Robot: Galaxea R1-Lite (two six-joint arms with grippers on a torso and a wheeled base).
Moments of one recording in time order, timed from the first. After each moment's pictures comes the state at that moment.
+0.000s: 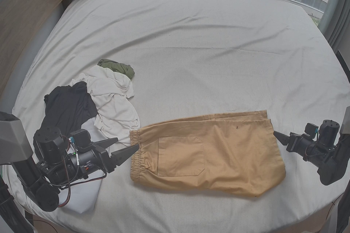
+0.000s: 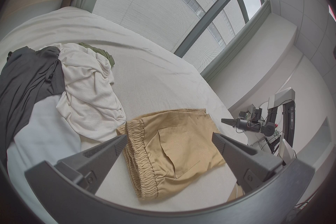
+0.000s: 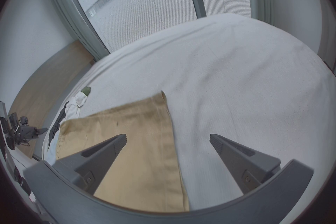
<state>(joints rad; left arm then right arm) -0.29 1.95 -0.20 -1.55 -0.43 -0.31 -0.05 2.06 -0.28 -1.52 0.29 0.23</state>
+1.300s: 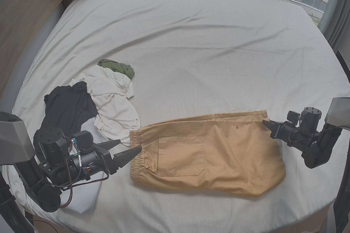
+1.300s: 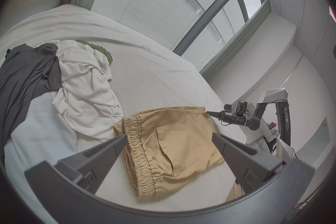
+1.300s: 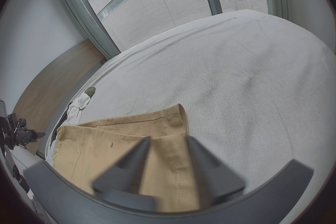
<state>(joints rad) -0.31 1.97 -0.21 -1.55 -0.43 -0.31 0.00 2.22 -0.59 -1.36 0.34 0.23</state>
